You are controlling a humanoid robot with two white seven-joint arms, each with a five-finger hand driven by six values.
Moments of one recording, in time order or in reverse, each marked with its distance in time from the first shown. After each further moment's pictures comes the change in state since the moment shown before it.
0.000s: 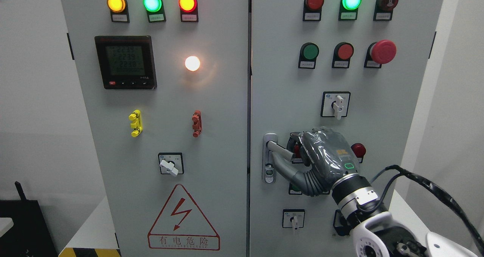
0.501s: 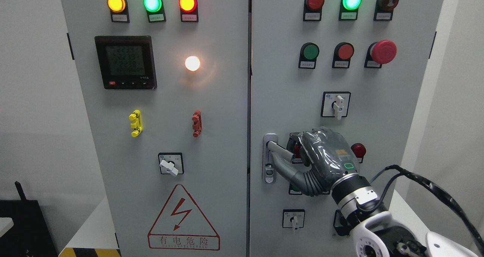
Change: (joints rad) left arm 0.000 0.000 0.000 0.000 0.000 0.000 0.000; right arm -0.002 0.000 -0.001 0.001 0.000 0.000 0.003
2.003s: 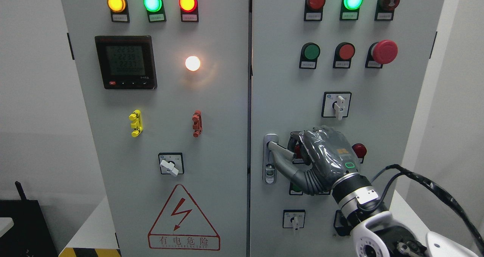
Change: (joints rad) left arm 0.000 0.000 0.000 0.000 0.000 0.000 0.000; right arm 0.001 0.000 -0.002 -0.001 0.000 0.000 -0.002
